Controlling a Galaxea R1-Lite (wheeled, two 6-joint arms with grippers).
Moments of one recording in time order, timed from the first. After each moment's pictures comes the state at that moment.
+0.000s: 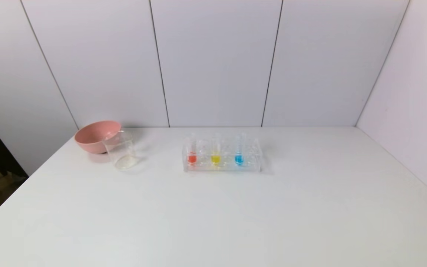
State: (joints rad) left arm 0.00 0.00 -0.03 -0.01 0.03 -0.09; right arm 0.00 0.00 0.00 0.00 -0.04 0.09
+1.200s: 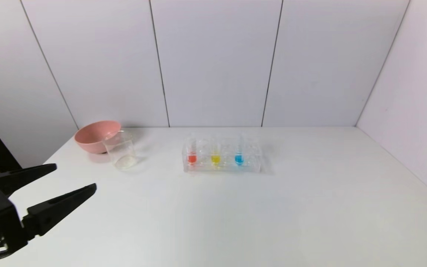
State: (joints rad) left arm -0.25 0.95 -0.52 -0.22 -0.24 -0.04; right arm 0.00 0.00 0.00 0.00 -0.04 0.09
